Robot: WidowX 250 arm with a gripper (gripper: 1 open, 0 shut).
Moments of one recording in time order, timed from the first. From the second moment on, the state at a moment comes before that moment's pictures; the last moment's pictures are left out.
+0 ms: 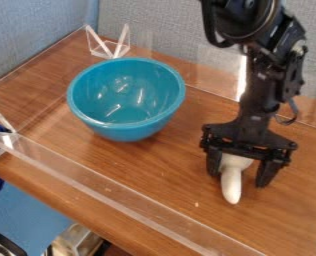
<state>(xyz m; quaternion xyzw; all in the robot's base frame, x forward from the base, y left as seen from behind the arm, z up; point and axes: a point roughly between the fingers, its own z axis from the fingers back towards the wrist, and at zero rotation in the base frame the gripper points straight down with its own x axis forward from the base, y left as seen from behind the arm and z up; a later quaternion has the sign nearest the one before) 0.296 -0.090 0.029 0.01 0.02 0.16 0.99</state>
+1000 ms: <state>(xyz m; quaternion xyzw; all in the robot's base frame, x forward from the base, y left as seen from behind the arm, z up) 0.319 -0.086 0.024 0.00 0.01 0.19 0.98</state>
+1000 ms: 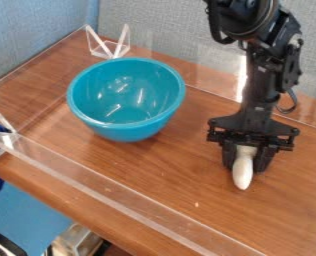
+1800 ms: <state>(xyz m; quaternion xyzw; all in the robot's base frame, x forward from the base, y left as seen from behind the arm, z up) 0.312 -0.081 0.022 0.01 0.03 0.19 0.98</state>
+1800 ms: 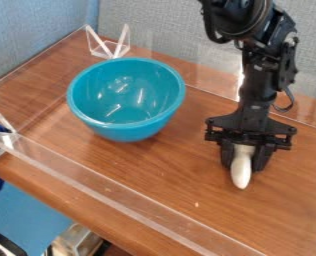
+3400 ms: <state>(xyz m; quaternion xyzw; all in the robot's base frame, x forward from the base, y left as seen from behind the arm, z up) 0.296 -0.056 0.084 0.02 0.03 0.20 0.98</state>
